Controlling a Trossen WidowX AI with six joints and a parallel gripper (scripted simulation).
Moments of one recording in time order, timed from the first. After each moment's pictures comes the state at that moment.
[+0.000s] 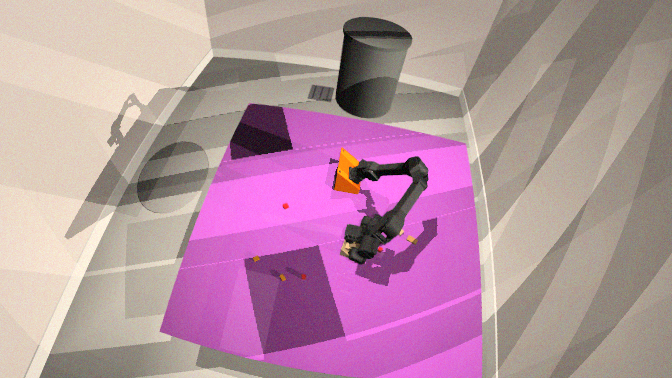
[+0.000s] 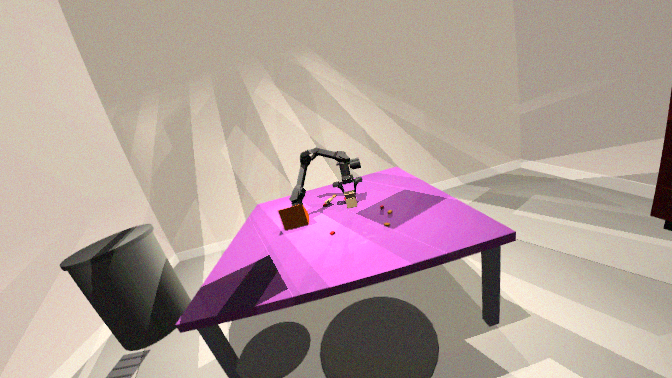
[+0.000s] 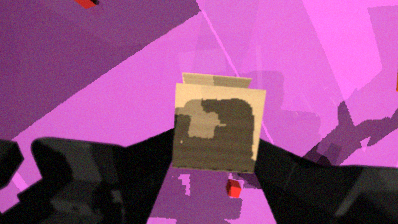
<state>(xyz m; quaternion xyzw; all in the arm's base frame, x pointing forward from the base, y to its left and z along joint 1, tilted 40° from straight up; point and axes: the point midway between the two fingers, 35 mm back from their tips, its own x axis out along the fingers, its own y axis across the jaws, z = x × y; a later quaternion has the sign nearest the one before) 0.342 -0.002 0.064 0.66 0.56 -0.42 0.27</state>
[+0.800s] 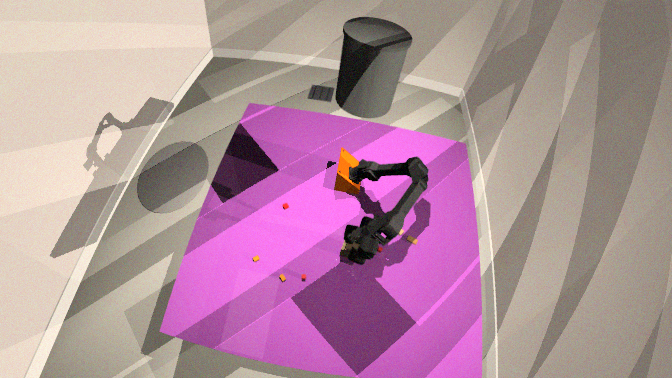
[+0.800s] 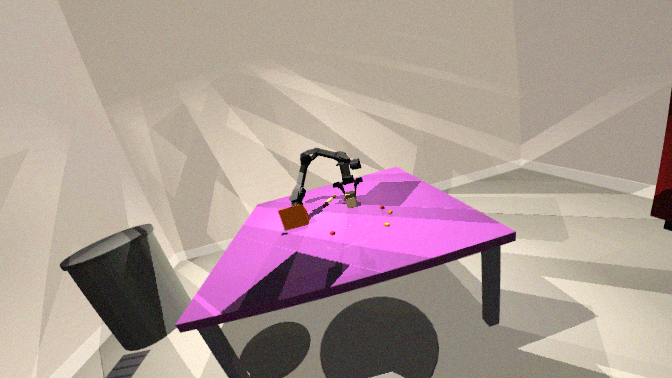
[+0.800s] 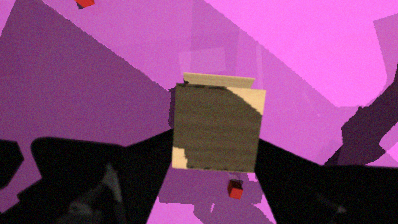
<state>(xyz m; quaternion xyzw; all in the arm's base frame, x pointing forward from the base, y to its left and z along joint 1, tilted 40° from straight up) 0.343 -0.001 0.062 0.66 0.56 -0.42 0.27</state>
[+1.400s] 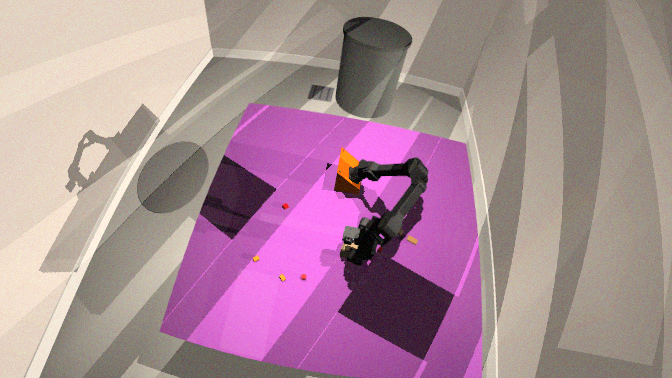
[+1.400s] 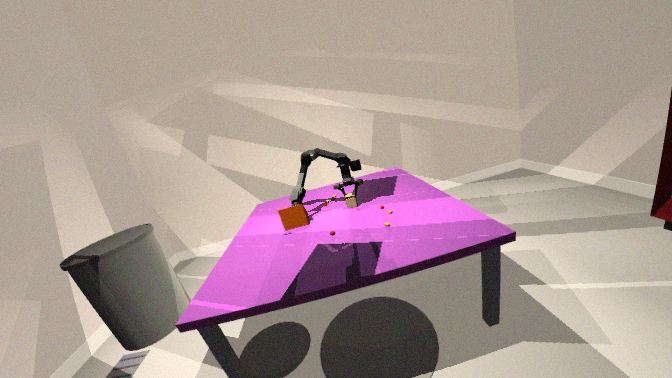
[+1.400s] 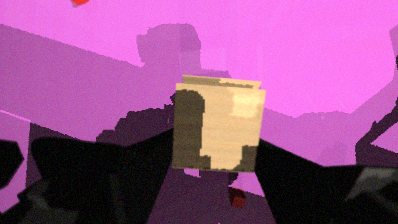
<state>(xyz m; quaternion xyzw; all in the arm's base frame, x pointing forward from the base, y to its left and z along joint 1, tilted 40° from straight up) 0.344 0.002 0.051 0.66 0.56 -0.42 0.27</state>
